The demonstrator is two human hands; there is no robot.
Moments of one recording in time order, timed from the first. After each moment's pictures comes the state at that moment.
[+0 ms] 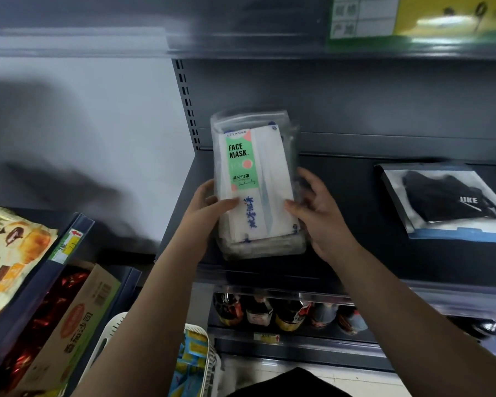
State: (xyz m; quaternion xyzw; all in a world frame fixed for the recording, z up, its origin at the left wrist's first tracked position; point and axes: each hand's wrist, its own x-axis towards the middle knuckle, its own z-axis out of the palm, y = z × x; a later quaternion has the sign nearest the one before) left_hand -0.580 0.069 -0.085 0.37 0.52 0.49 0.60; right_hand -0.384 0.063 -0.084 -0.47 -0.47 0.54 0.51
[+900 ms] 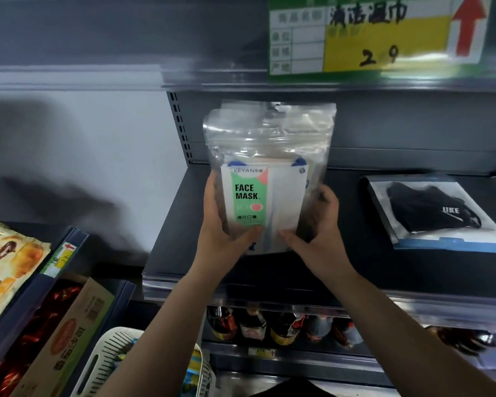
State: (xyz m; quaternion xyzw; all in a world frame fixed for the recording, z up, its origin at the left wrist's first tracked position) left_hand -0.535 0.040 -0.081 0.58 0.43 0.56 0.40; right_hand -0.359 0.037 -0.089 -0.48 -0.59 0.39 0.52
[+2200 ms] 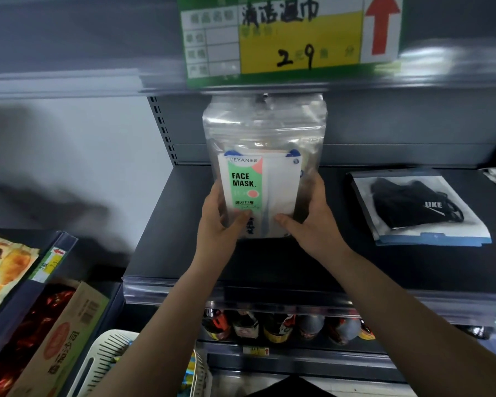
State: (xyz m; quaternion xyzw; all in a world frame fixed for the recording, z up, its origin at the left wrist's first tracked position) left_hand -0.501 0.057 -0.084 0.57 0.50 0.52 0.38; right_hand -0.331 0.057 -0.069 -0.51 -0.61 0.38 0.47
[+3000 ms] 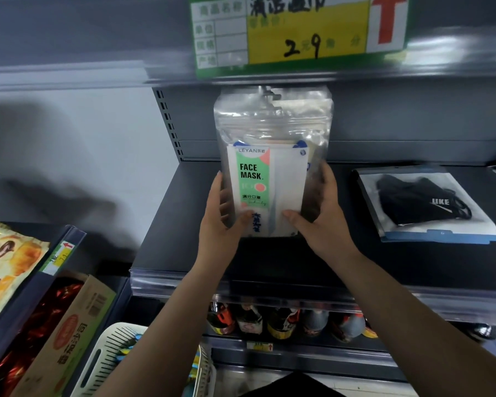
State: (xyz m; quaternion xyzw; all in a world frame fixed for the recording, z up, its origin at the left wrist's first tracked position) left_hand -0.505 0.052 -0.091 0.59 0.53 0.51 0.34; right_hand -0.326 0.053 -0.080 -0.53 -0.60 0.36 0.48
